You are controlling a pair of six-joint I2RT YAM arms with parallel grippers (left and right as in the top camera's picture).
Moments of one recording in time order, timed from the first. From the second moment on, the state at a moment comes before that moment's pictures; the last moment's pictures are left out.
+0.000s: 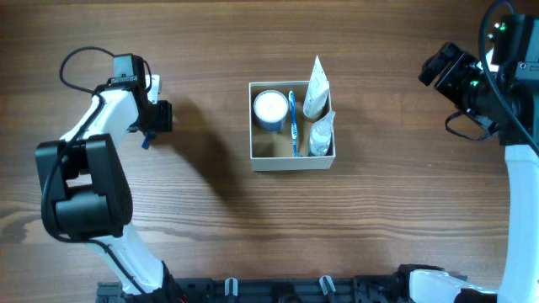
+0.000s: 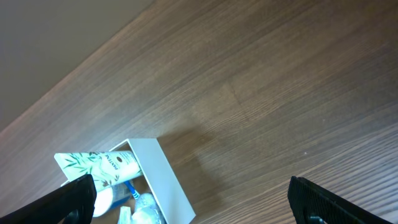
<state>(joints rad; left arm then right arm) 0.11 1.99 1.27 -0.60 -0.04 0.09 -0.06 1.40 1.71 -1.23 0.01 0.54</state>
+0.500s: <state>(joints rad) 0.11 1.99 1.27 -0.63 -0.04 0.10 -0.06 1.40 1.71 -1.23 0.01 0.54</state>
